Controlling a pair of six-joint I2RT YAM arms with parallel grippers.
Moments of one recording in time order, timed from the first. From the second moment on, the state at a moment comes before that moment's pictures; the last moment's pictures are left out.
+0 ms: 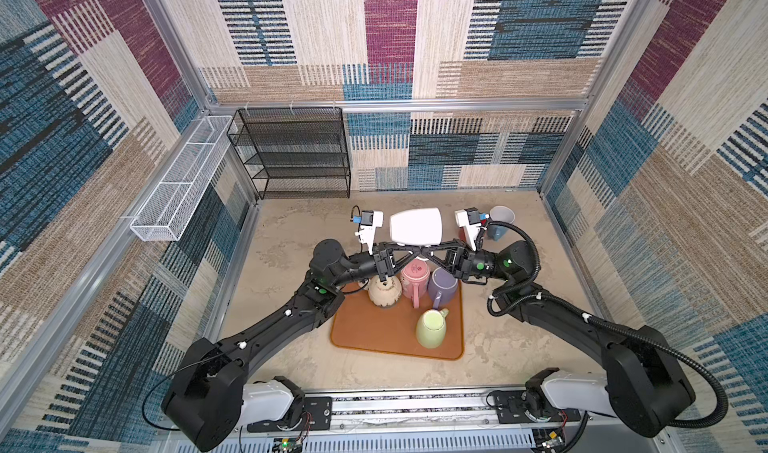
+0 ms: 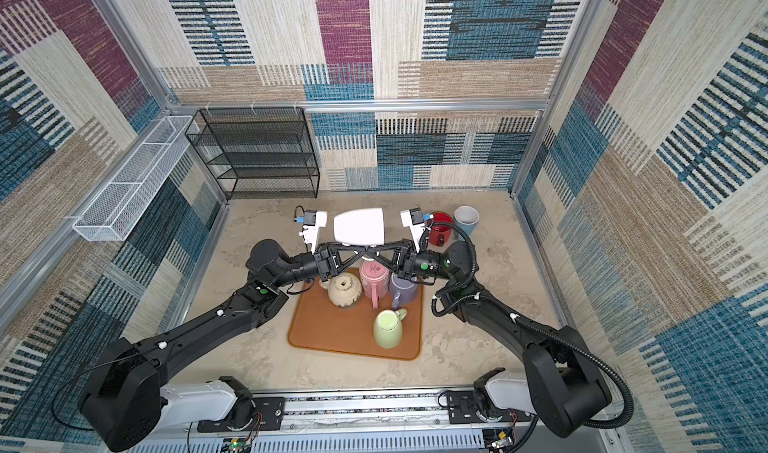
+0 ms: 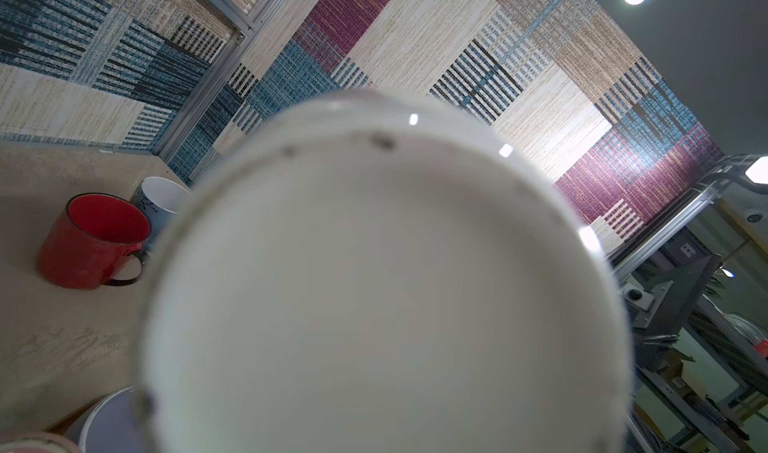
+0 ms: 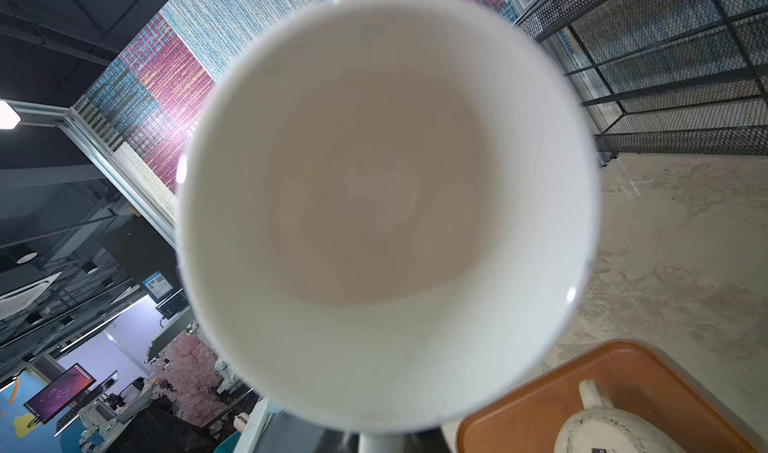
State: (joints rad) left arm -0.59 1.29 0.77 0.71 0.76 -0.85; right arm 0.46 1.28 0.67 0.95 -0.93 0.95
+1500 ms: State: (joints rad) left arm -0.57 0.95 1.13 -0.64 0.24 -0.26; right arm 0.40 1.18 1.01 -0.21 -0.46 0.37
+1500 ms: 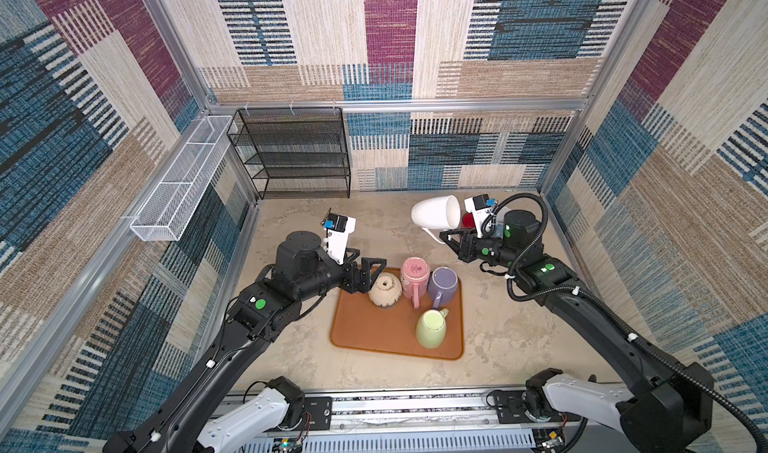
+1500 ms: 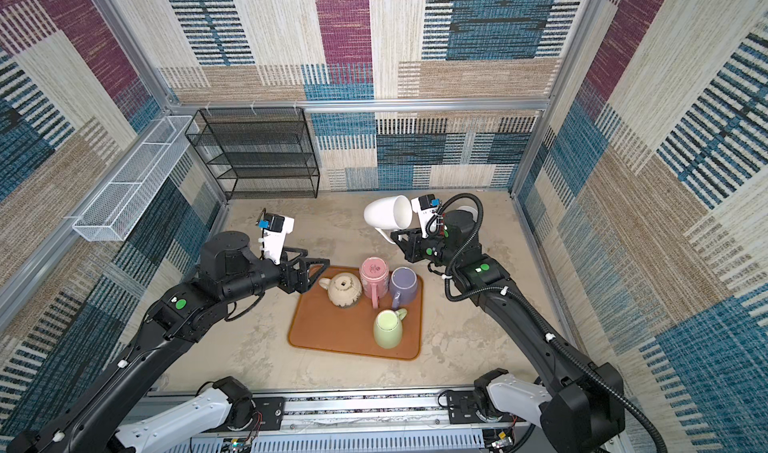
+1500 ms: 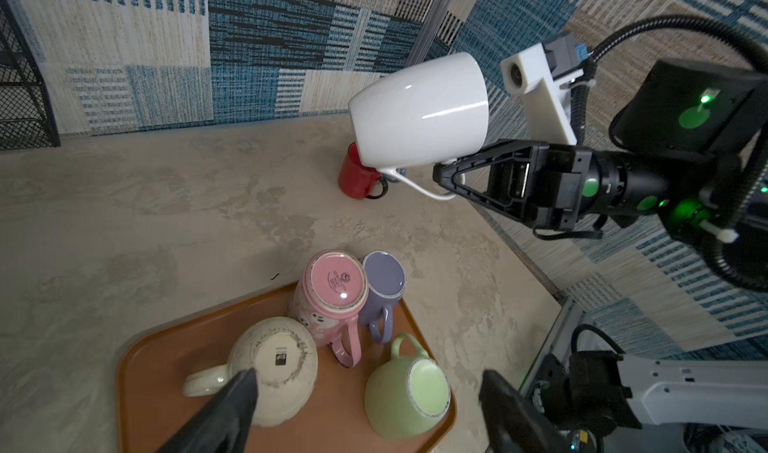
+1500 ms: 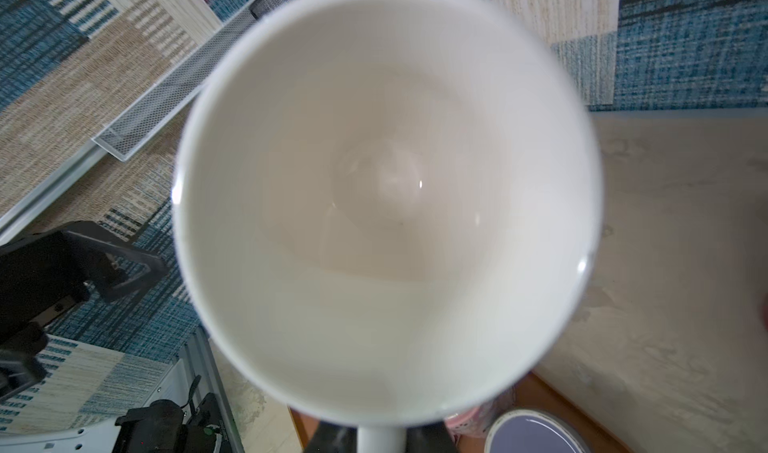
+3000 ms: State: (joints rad) left arm -0.58 0.96 1.01 -0.86 0.09 -0.12; right arm 0.41 1.85 1.52 -0.79 0.19 0.17
